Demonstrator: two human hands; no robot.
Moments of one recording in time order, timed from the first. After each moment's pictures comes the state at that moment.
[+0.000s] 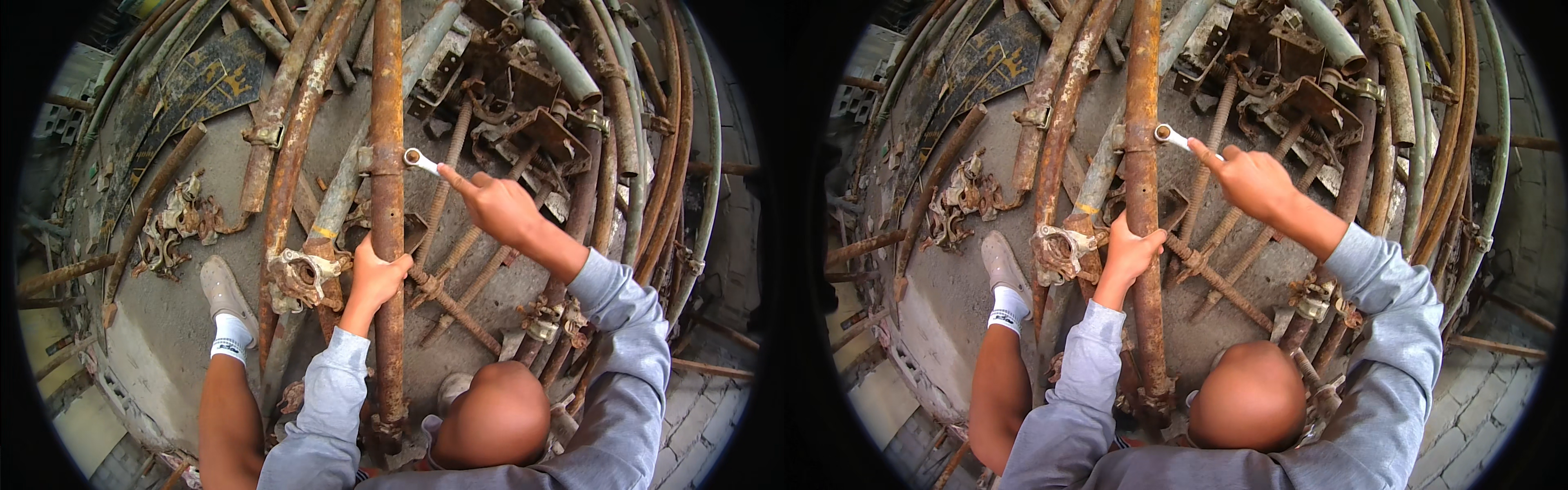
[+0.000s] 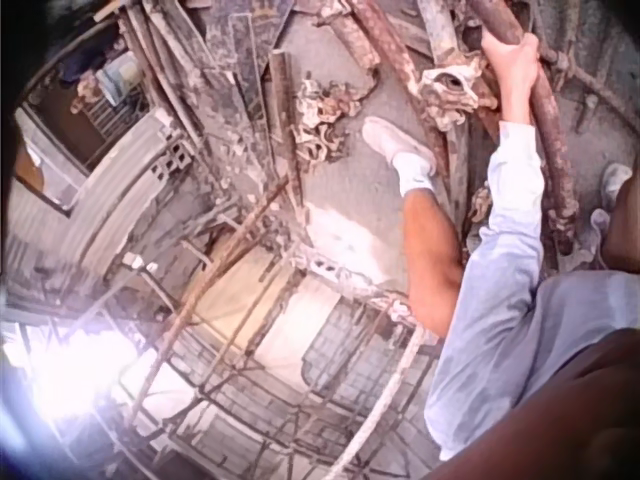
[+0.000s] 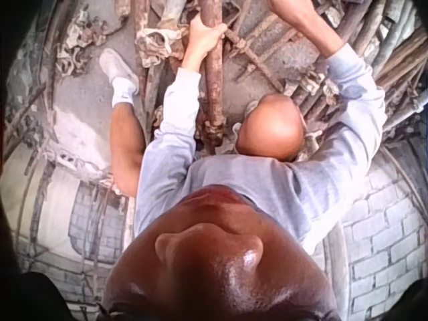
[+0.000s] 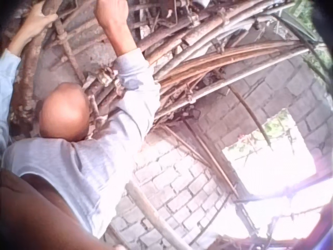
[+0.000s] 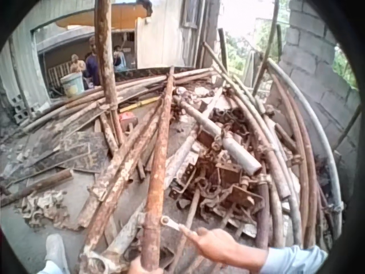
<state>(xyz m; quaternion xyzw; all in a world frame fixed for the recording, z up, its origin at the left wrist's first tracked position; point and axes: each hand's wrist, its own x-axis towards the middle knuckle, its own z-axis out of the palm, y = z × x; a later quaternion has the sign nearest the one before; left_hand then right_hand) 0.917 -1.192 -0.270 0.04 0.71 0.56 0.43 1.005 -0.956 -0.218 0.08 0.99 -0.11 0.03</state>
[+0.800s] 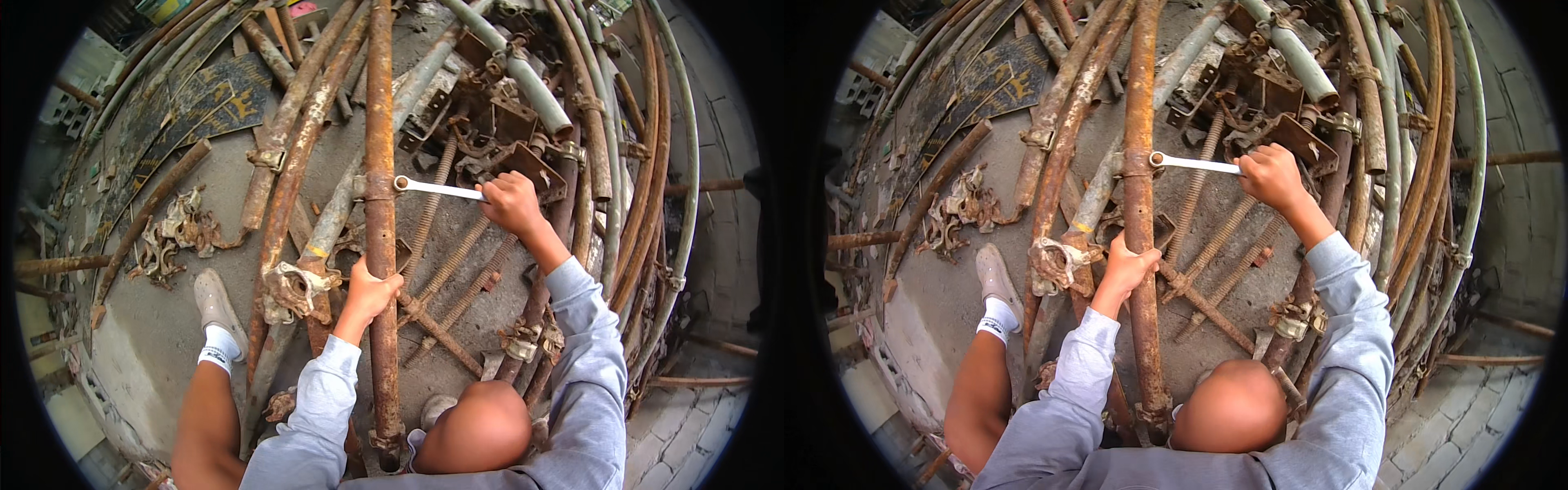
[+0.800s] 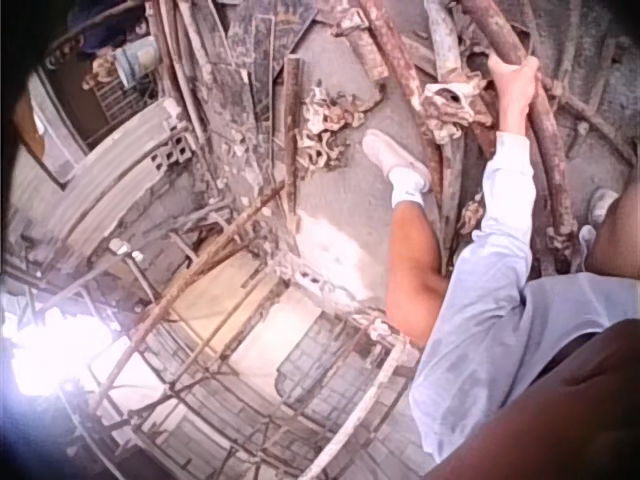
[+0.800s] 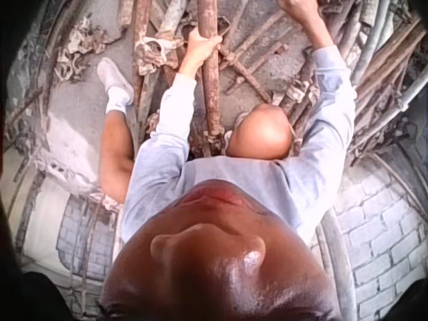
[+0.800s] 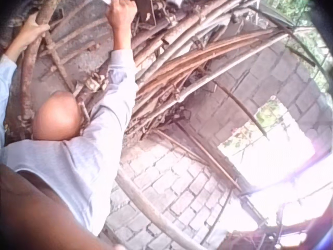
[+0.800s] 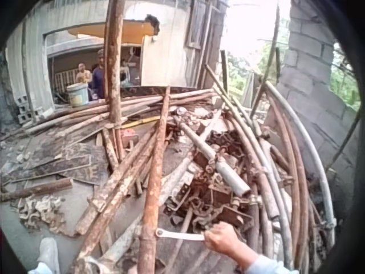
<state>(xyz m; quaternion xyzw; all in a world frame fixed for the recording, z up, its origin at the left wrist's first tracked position) 0.919 -1.193 -0.272 0.03 0.67 0.58 0.45 1.010 -0.875 -0.242 -0.02 0.98 -0.02 -0.19</state>
